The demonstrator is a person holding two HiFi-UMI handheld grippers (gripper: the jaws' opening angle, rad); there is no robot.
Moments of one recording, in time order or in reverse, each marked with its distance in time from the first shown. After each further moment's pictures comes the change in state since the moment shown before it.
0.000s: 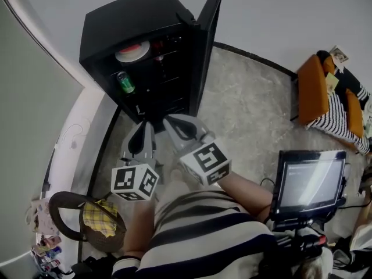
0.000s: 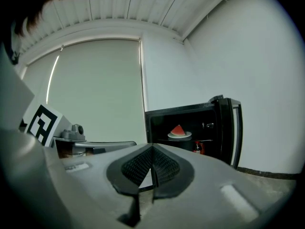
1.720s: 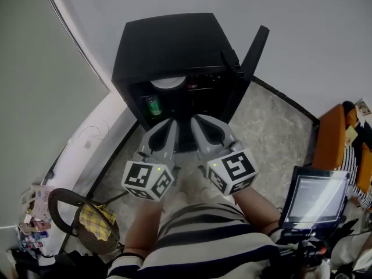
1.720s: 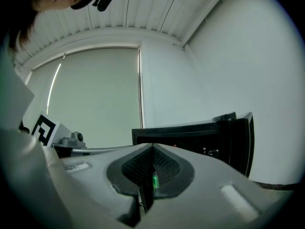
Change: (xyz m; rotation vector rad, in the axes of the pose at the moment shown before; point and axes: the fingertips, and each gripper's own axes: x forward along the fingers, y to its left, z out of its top) left arm 0.086 0.019 0.067 0.010 -0.107 -0.030; right arm 0.065 -0.066 0.078 -0.006 -0.104 0.058
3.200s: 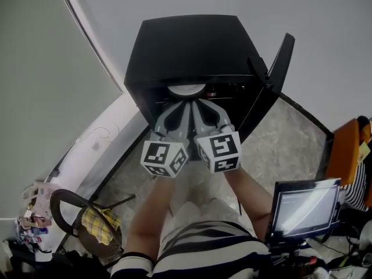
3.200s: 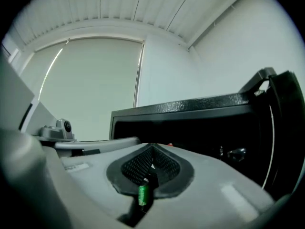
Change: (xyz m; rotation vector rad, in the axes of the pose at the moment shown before) left arm 0.073 0.079 -0.020 0.089 -0.126 0.041; right arm 0.120 -0.034 -0.053 -0.105 -0.021 -0.063
